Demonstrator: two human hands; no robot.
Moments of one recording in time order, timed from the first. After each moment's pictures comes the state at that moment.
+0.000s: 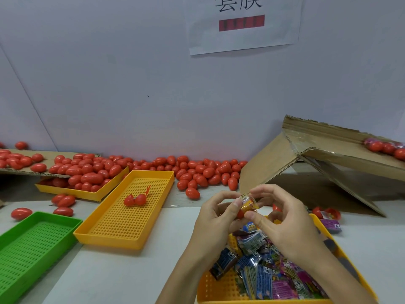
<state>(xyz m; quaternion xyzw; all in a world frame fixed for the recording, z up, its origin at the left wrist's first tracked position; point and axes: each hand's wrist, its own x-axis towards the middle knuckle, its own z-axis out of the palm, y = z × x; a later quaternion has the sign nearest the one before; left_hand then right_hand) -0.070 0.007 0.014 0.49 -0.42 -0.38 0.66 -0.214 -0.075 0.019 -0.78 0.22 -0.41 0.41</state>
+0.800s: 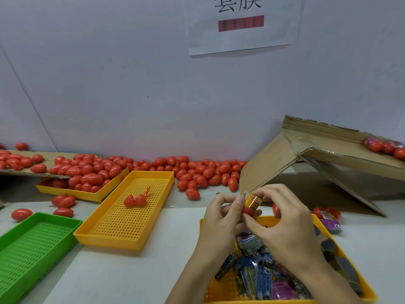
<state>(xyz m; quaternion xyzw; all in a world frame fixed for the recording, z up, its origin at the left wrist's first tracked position) -0.084 0.004 0.013 0.48 -0.38 -0.38 0.69 -0.209 -0.068 0.014 -0.83 0.26 -0.46 0.18</state>
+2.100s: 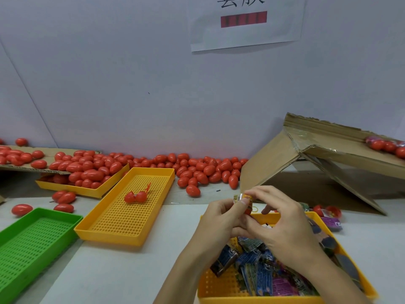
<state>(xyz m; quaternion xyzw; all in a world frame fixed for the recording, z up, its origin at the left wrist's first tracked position) -0.074 0.010 0.020 0.49 -0.41 -0.45 0.62 -0.209 -0.068 0.017 -0.83 0.20 -0.43 0.29</state>
